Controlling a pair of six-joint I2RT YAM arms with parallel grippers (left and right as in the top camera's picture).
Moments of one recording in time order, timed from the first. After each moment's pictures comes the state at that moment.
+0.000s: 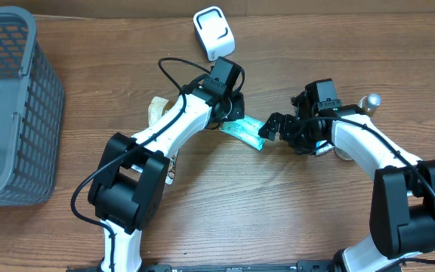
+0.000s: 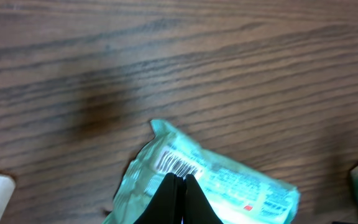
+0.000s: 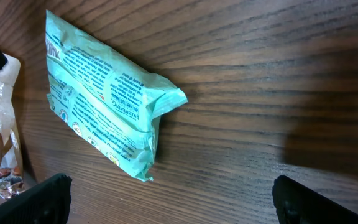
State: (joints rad) left arm -0.52 2.06 1.50 -0.52 0.11 -0.55; right arm 0.16 1.76 1.04 -0.58 -0.43 0.41
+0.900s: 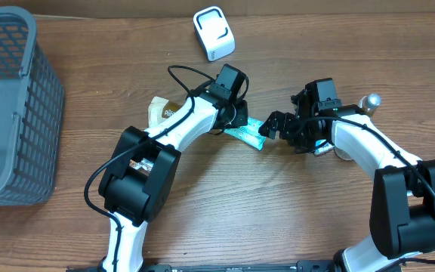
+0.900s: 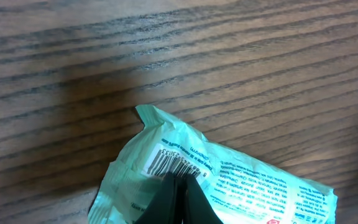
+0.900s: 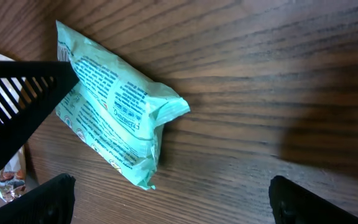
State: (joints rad) left arm -0.54 2.14 1.50 -0.51 0.15 -0.55; right arm 0.16 1.76 1.04 -0.54 -0.44 0.41
